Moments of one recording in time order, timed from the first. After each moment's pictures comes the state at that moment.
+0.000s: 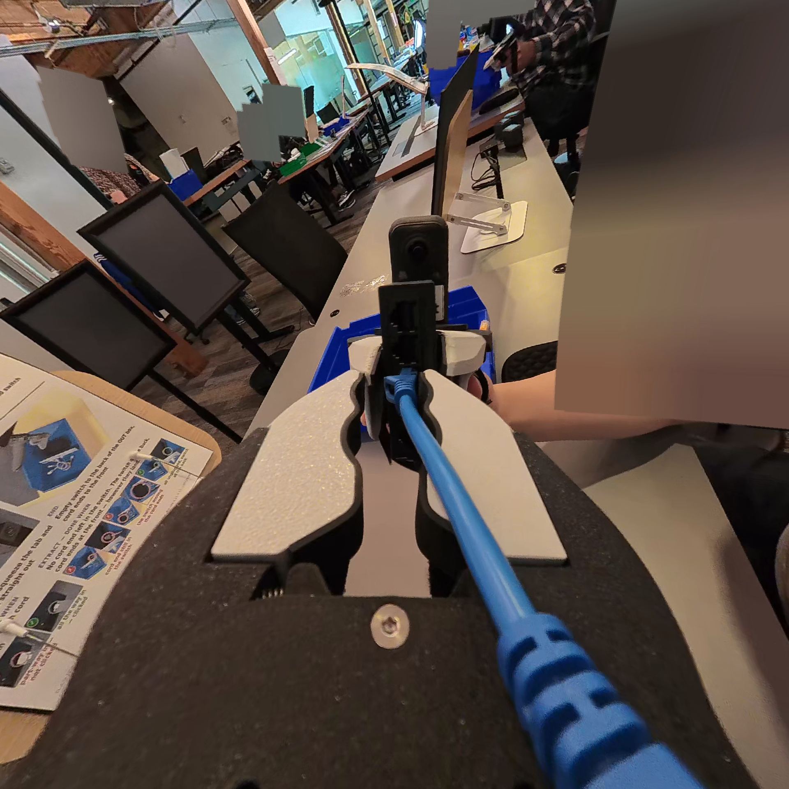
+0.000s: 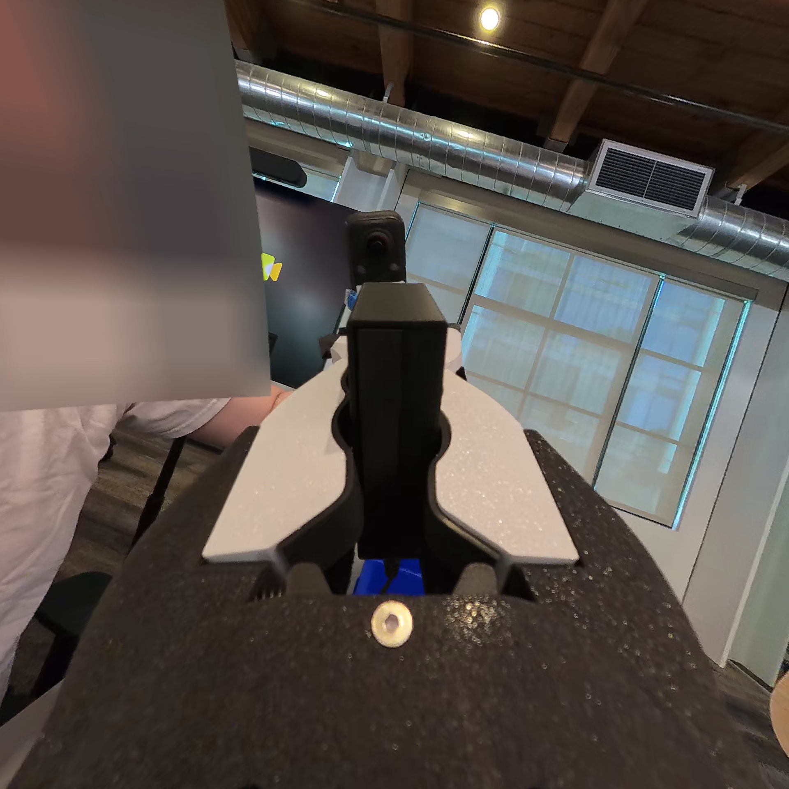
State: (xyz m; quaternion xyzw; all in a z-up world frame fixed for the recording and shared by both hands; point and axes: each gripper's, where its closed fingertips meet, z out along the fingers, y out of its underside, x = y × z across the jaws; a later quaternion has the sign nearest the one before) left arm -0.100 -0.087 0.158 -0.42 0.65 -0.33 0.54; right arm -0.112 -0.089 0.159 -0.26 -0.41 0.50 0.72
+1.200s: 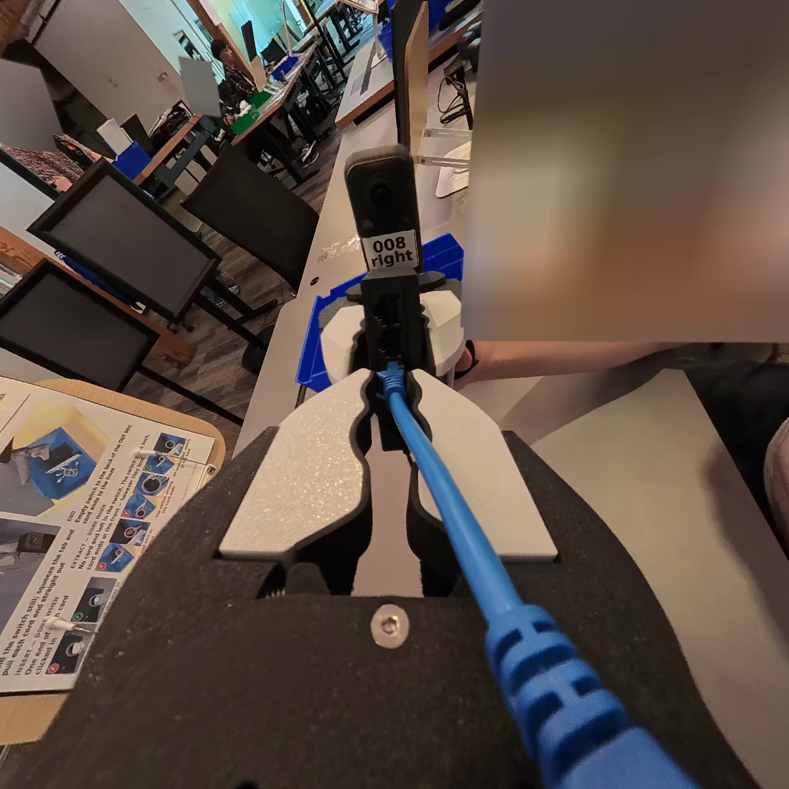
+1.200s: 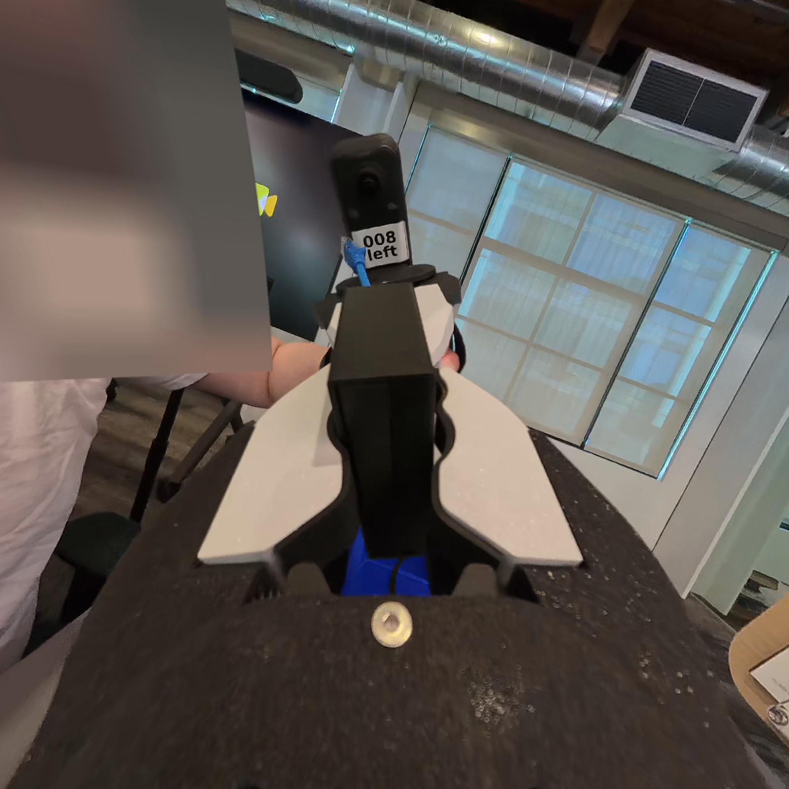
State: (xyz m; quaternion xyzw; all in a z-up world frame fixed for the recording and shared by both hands) left arm -0.110 -0.090 0.143 -0.40 0.71 -0.28 0.50; right arm -0.125 -0.084 0.148 -0.30 -0.46 0.46 0.70
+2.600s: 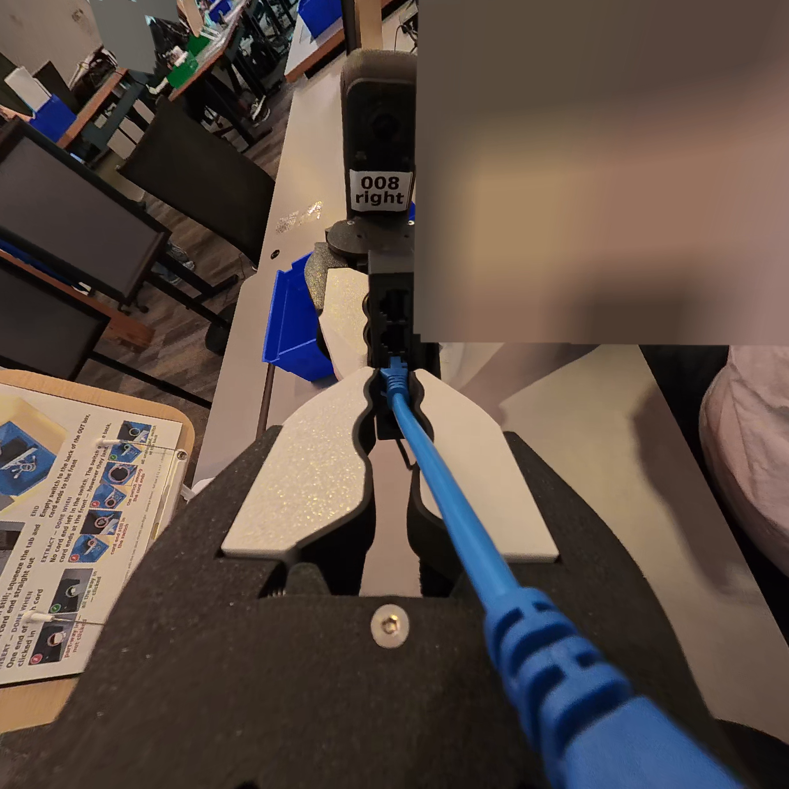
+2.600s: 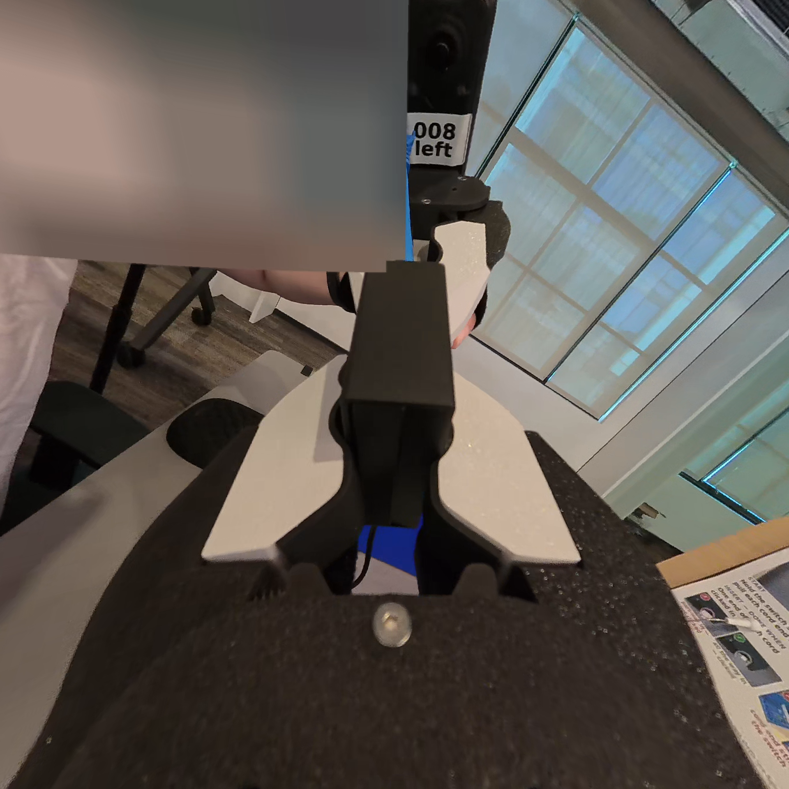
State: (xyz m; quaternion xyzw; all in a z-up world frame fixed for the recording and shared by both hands) left arm -0.127 -0.102 0.132 -0.40 0.75 -0.27 0.45; right arm -0.144 -0.094 0.123 -0.35 -0.56 0.33 0.68
